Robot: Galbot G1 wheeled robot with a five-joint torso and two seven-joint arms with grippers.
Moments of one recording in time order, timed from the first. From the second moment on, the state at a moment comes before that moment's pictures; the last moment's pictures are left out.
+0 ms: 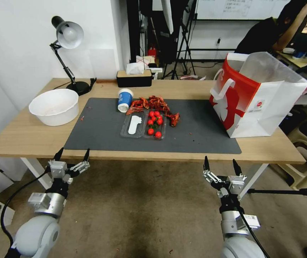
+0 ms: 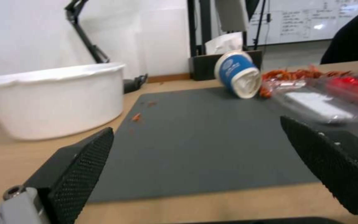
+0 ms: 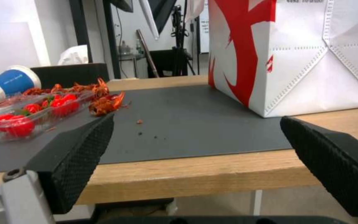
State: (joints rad) left arm 1.51 -1.10 -0.59 -1.92 -0.44 -0.18 -0.02; right arm -1.65 1.27 0.35 2.04 0.17 0.30 0.35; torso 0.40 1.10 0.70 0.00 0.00
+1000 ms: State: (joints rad) left arm 0.86 -0.86 -0.19 -1.72 -0.77 0.04 -0.04; right arm -1.64 1.27 0.35 2.04 0.16 0.29 0.35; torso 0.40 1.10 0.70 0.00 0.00
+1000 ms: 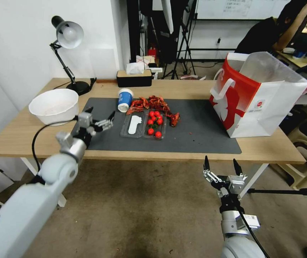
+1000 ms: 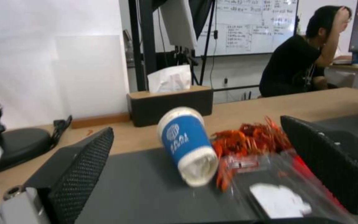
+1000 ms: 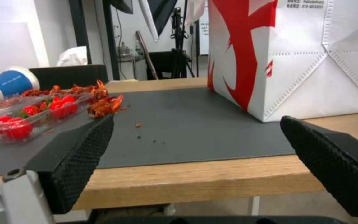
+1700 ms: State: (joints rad) left arm 0.32 -1.01 0.21 -1.23 -0.91 0.22 -0.07; right arm -1.63 1.28 0.37 2.04 0.16 0.28 0.36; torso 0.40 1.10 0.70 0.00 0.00
